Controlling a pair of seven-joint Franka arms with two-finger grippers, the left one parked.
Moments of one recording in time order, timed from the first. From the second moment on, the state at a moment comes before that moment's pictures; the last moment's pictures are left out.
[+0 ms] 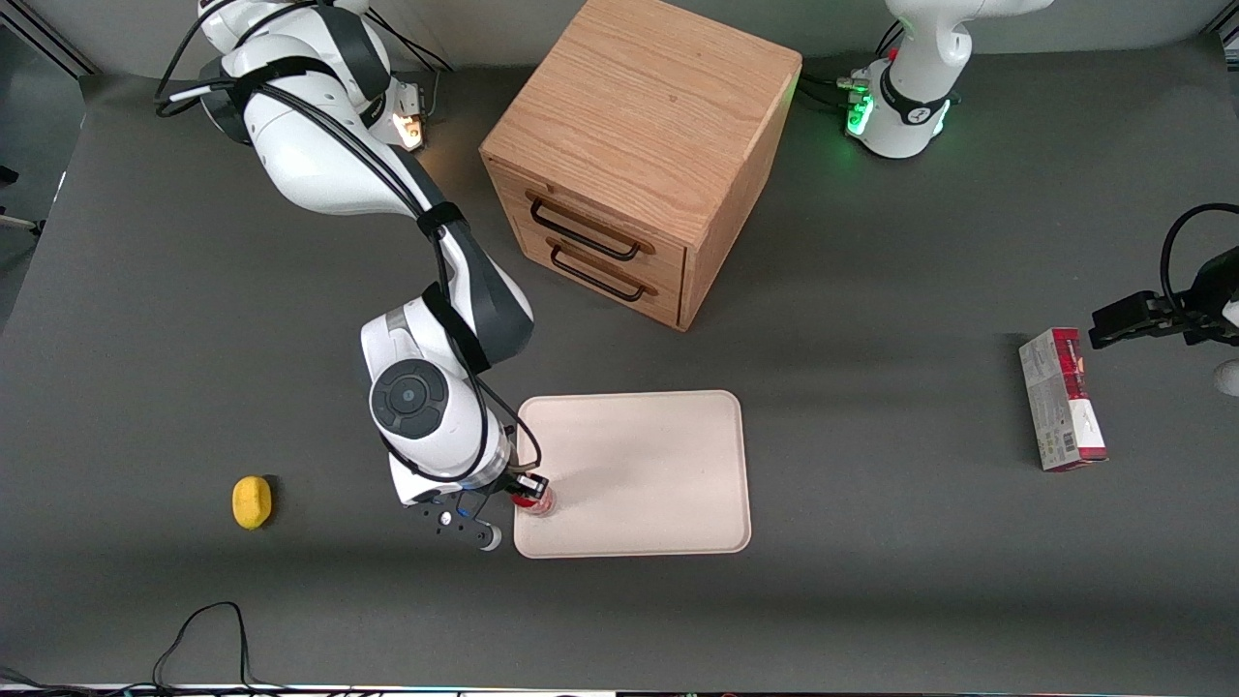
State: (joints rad) arm 0.45 0.94 -0.01 -0.90 0.00 1.95 0.84
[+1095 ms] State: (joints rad) arm 0.45 0.94 -0.01 -0.87 -0.03 1.93 0.84
